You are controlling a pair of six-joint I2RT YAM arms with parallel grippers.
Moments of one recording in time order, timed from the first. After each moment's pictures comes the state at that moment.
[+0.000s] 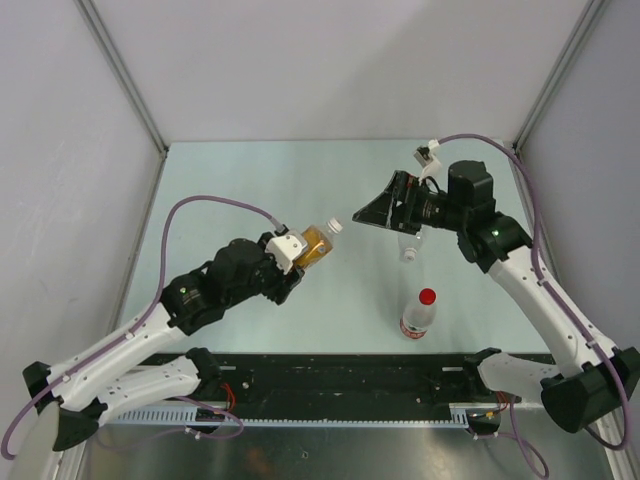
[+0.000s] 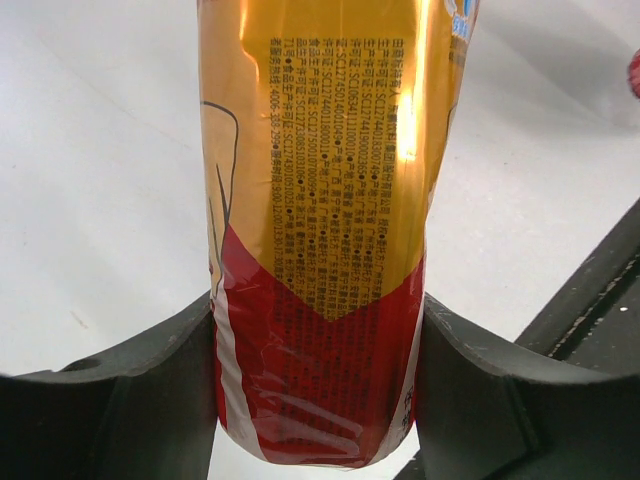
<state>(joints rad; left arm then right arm) -0.88 0.85 0.86 -0.55 -0.11 0.11 0.44 1.13 1.19 -0.36 -0.61 0.73</state>
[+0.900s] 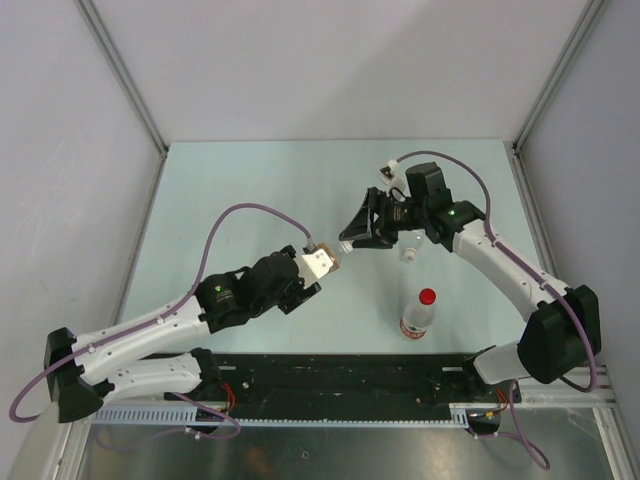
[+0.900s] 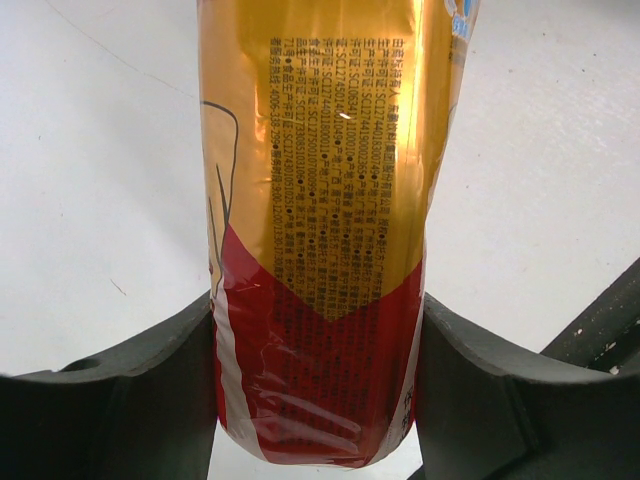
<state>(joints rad) -1.04 1.00 0.85 -0.59 -0.34 0.17 0.47 1.41 1.19 -0.42 -0.72 0.78</state>
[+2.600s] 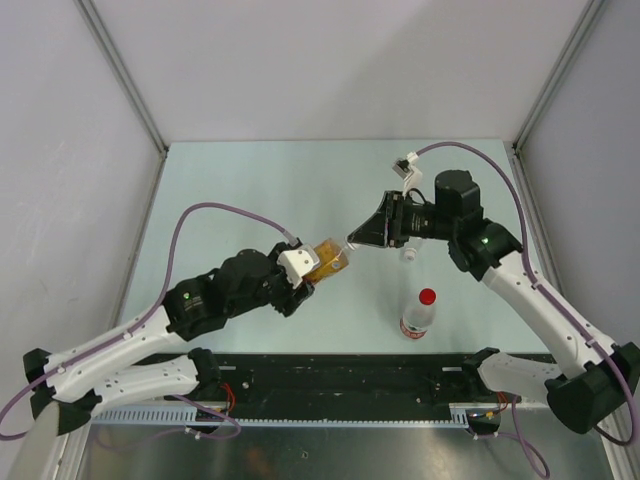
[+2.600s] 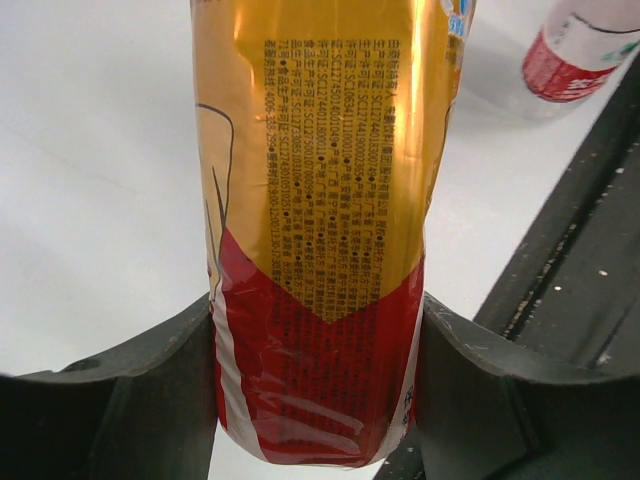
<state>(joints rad) -1.04 0.85 0.88 -0.55 -0.14 0.12 0.53 1.15 1.15 -0.33 -0.68 0.66</state>
